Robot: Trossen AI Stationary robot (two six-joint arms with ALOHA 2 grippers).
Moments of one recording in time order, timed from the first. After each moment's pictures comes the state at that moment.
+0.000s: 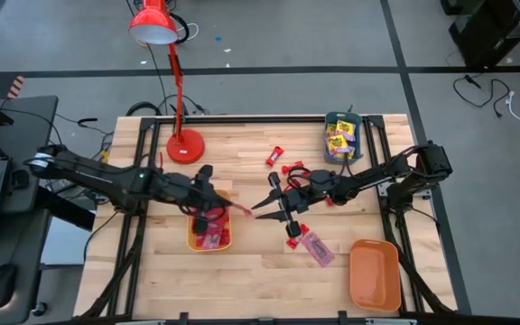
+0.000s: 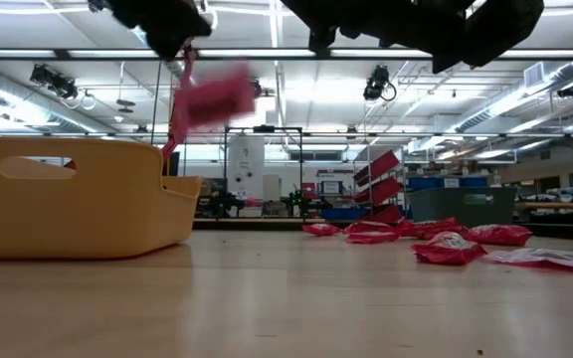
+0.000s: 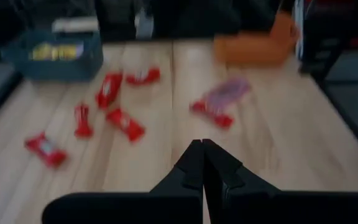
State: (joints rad) left arm -0.21 1.04 0.78 -0.19 -0.17 -0.08; right arm 0.08 1.65 0.80 0.95 -0.27 -0.13
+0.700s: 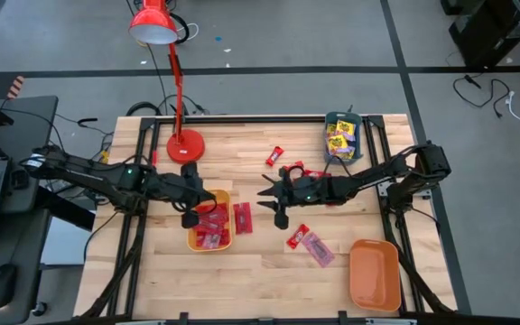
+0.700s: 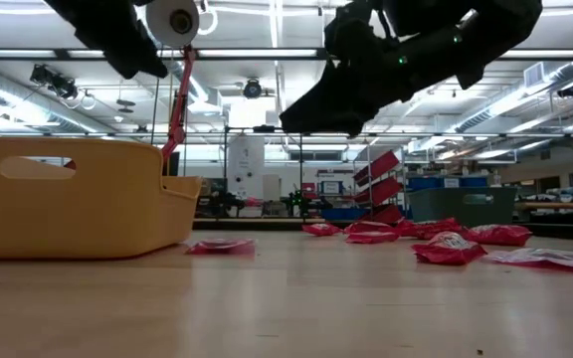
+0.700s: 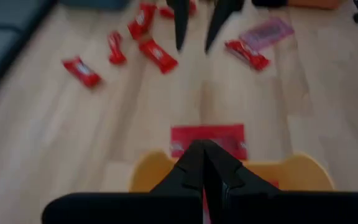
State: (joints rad) left arm -0.21 0.94 0.78 -0.51 -0.26 -0.20; right arm 0.08 1.66 0.80 0.47 0.15 0.13
